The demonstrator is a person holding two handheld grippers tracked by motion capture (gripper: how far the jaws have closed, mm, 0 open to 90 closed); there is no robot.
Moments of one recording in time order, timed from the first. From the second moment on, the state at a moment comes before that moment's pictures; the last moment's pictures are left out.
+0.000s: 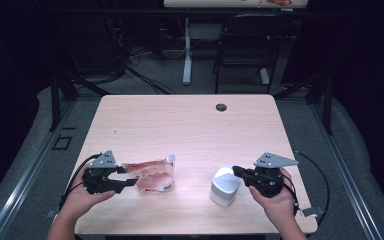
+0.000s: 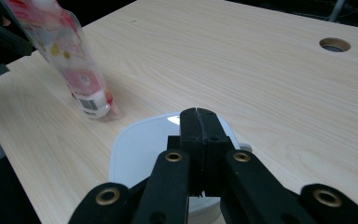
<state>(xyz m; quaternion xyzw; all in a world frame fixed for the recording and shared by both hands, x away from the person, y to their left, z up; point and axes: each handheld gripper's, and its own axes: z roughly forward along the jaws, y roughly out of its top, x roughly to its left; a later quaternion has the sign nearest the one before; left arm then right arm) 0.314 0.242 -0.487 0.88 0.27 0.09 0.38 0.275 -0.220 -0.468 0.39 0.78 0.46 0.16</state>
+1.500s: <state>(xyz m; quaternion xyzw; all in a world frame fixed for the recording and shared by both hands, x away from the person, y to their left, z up) 0.317 0.246 -0.491 0.88 0.27 0.08 0.38 0.259 -0.278 -0.521 0.48 0.74 0.43 0.20</state>
